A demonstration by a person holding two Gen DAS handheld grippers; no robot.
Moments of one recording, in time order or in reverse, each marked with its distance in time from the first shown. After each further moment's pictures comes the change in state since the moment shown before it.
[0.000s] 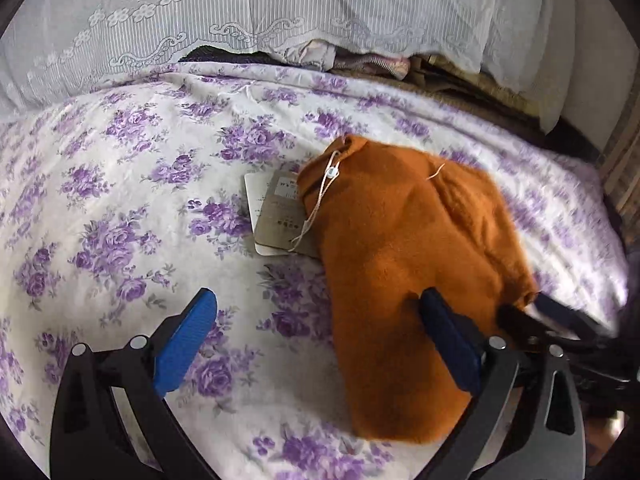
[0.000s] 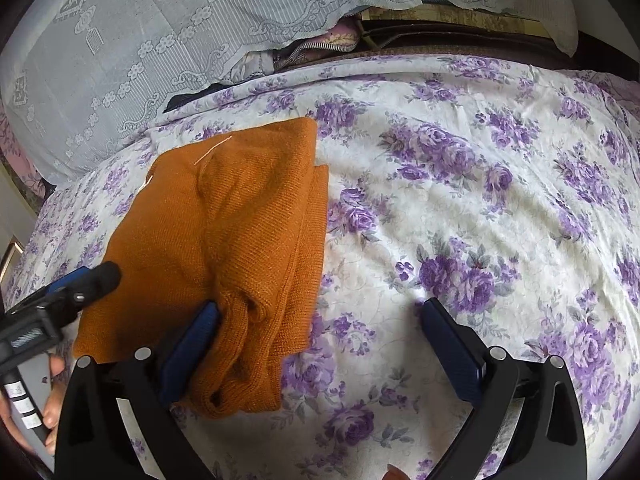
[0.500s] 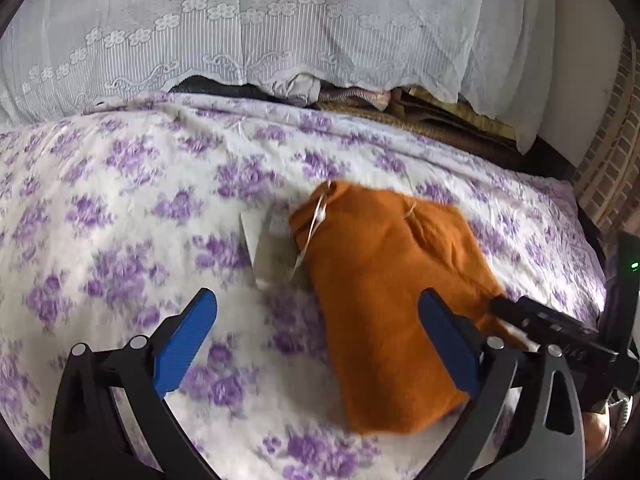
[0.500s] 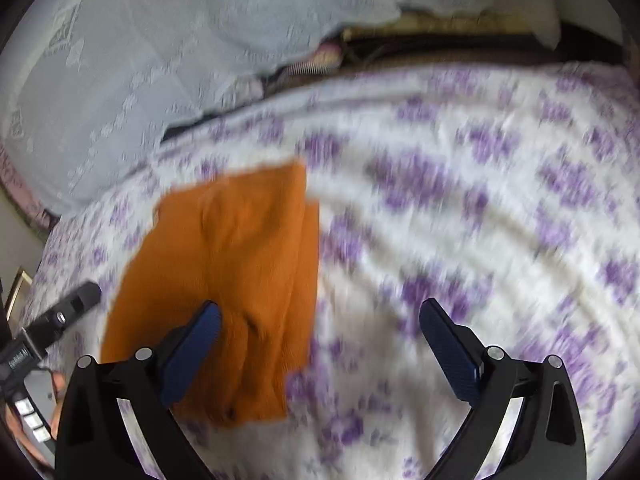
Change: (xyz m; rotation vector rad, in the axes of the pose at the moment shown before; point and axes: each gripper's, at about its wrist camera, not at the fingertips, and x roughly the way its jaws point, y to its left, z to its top) left arm -0.020 0.001 0.020 0.022 -0.075 -0.050; right arm -0.026 -0.004 0.024 0.075 -0.090 0.009
